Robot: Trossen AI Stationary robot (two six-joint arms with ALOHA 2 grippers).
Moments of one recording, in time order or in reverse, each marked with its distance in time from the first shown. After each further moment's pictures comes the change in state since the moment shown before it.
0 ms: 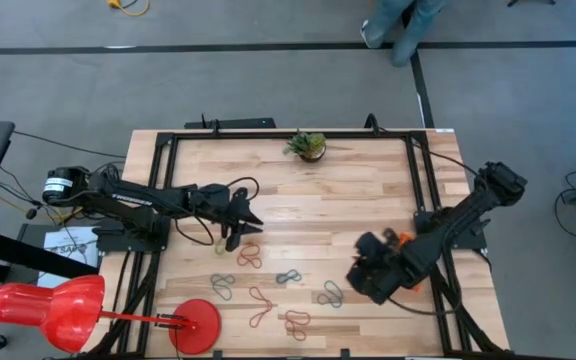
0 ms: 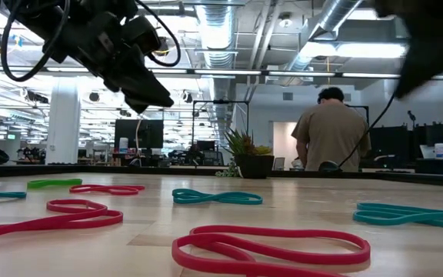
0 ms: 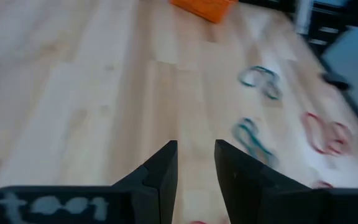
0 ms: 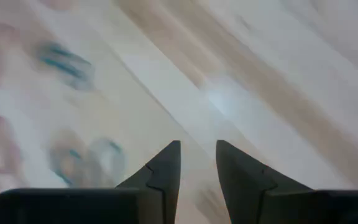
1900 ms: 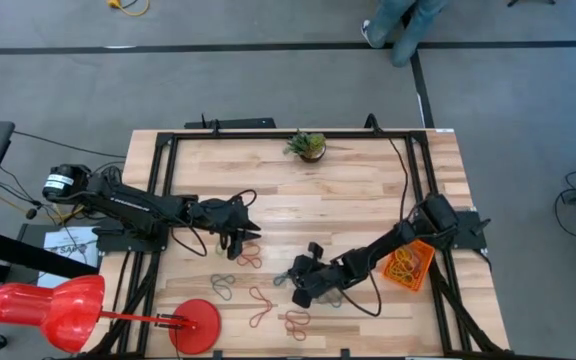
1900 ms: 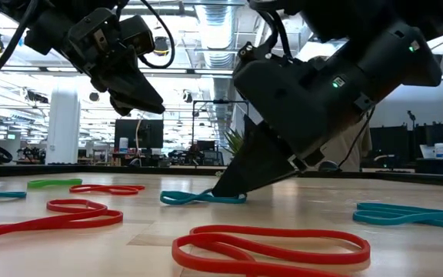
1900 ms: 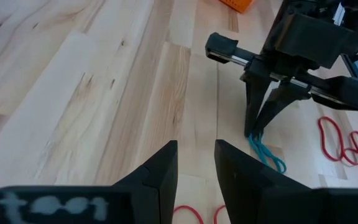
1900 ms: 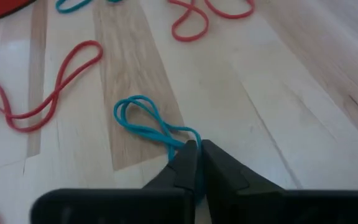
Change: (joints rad) left arm -0.135 0.000 0.000 -0.053 -0.223 -0.167; right arm -0.223 0.599 0.009 1.123 -0.105 -0.725
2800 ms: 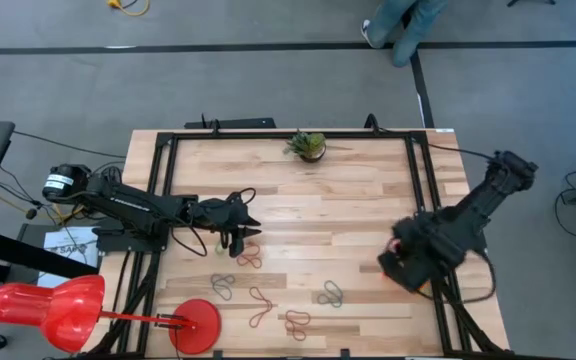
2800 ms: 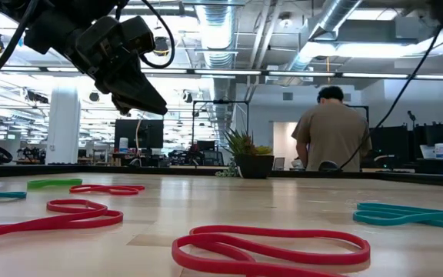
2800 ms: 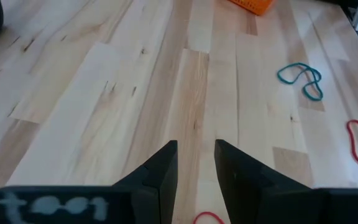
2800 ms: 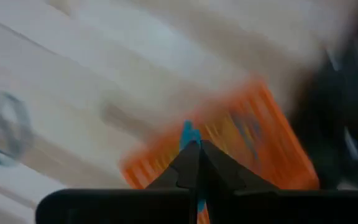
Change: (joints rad) left arm 0.000 0.000 0.000 0.001 -0.078 0.045; right arm 0.345 -0.791 -0.004 -1.624 -0.221 1.265
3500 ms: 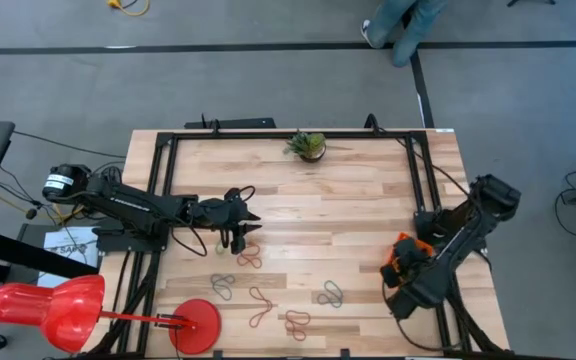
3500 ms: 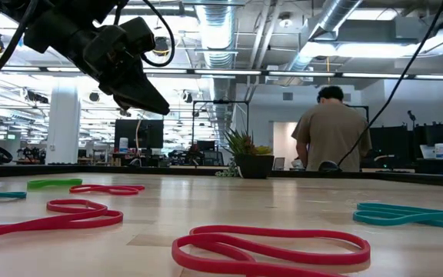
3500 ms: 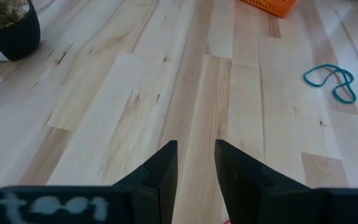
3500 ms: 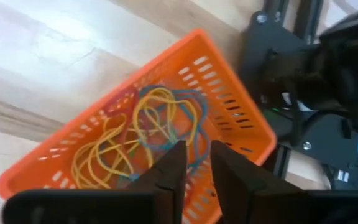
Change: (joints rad) left arm 0.000 0.000 0.000 0.003 -0.089 0.048; right arm 0.102 0.336 0.000 -0.077 -0.112 0.194
